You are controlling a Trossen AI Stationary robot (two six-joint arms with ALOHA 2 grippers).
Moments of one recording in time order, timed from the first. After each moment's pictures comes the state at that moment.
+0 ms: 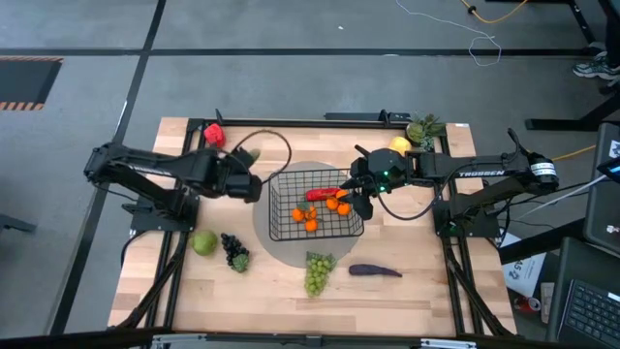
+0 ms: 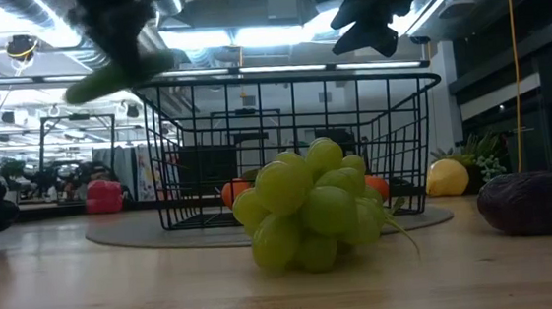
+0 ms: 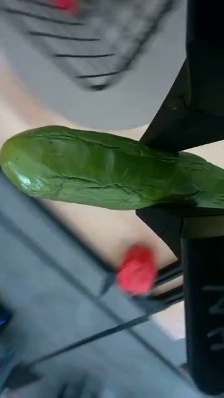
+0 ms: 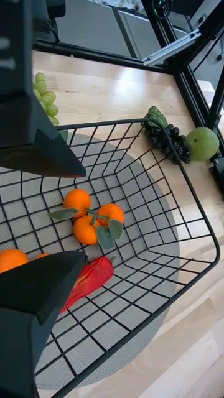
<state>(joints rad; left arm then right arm) -0.10 1.29 1.23 -1.25 -0.80 -0.77 -0.06 1.28 1.01 -0.37 -0.10 0.33</state>
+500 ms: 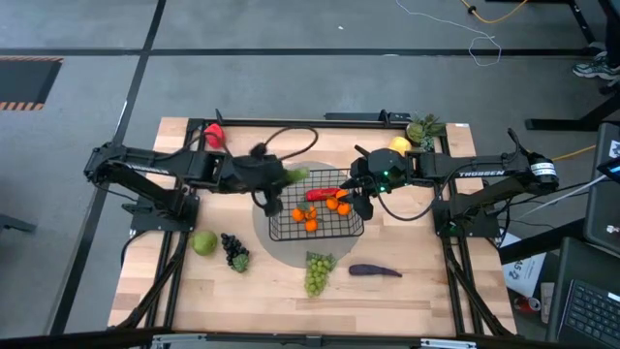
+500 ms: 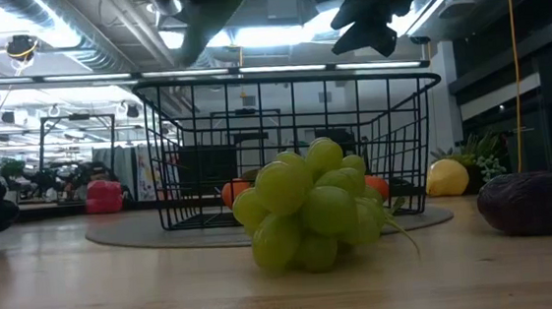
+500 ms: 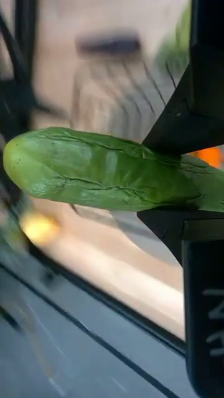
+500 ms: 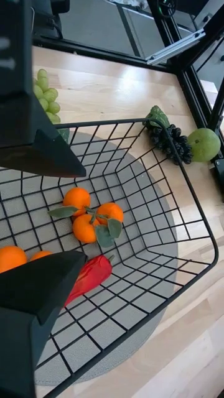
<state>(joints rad) -0.10 1.29 1.26 -0.53 -0.42 -0.13 -0.06 1.28 1.01 -0.37 -0.10 0.31</state>
